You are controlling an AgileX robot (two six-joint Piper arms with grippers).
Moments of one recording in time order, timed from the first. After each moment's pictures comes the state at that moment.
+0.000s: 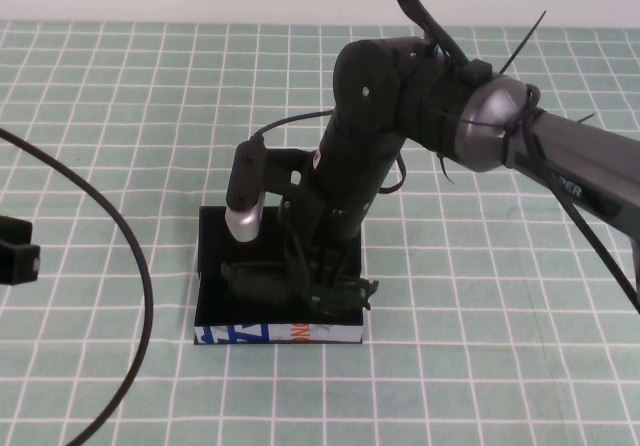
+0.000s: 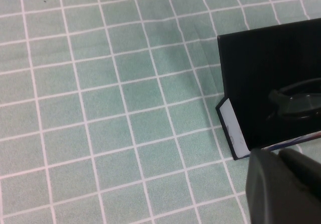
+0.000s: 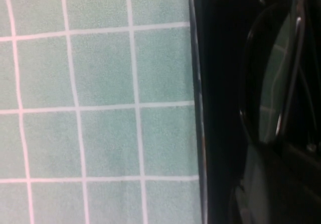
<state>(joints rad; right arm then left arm) 0.68 2.11 -1.86 0.35 1.23 -0.96 -0.15 0.91 -0.86 -0.24 0.85 0.20</state>
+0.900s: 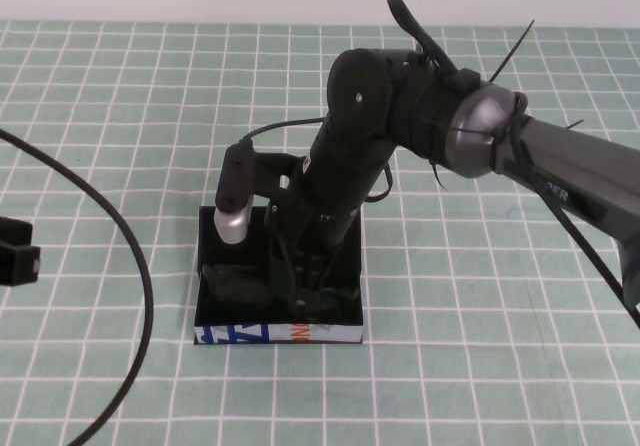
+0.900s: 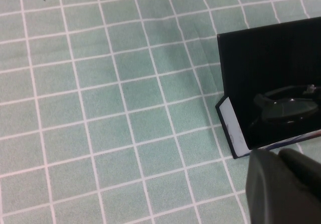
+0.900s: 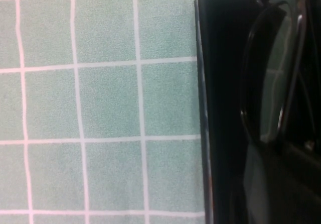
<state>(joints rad) 0.68 2.13 -1.86 0.42 1.19 -0.99 -0.15 0.91 -0.86 -0.24 0.85 0.20</state>
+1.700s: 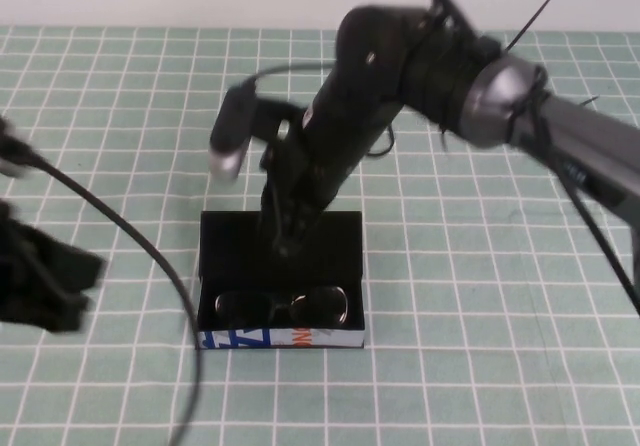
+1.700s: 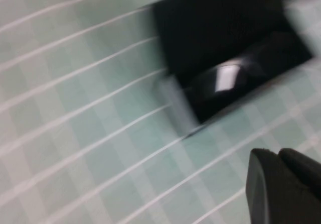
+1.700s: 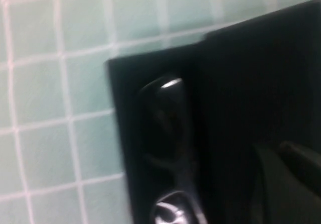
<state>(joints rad) 0.66 2.13 -1.98 0.40 1.15 -0.90 -0.17 1.00 -0.86 -0.44 0.92 0.55</state>
